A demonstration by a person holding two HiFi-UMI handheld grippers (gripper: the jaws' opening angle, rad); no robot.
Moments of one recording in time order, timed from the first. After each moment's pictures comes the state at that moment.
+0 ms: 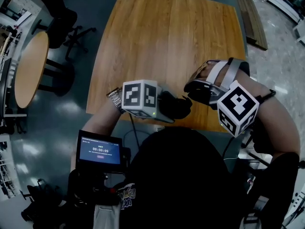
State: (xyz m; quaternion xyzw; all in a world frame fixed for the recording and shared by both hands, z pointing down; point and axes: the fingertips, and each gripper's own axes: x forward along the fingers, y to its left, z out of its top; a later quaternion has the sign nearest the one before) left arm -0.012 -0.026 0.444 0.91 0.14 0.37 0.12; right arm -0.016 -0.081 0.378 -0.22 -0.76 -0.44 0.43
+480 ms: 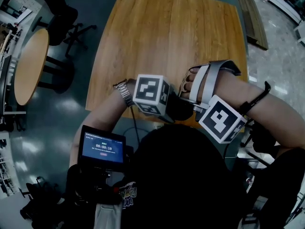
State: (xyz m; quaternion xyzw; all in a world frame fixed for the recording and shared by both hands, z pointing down) left arm -0.015 -0.010 0.452 0.87 0.21 0.44 0.12; right arm -0.026 -0.047 0.402 -0.34 -0.60 -0.56 0.45
